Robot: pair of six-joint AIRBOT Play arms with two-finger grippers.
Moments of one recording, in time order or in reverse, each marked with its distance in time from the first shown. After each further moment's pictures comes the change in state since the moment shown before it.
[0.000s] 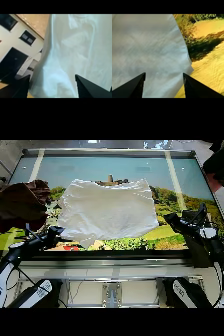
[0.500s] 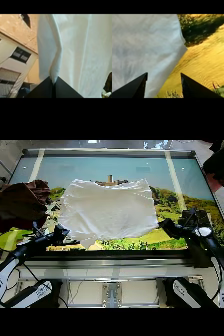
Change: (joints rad) left arm -0.118 -0.081 0.003 -0.175 0.027 0.106; right arm 0.000 -0.131 -0.014 -0.001 0.109 -0.007
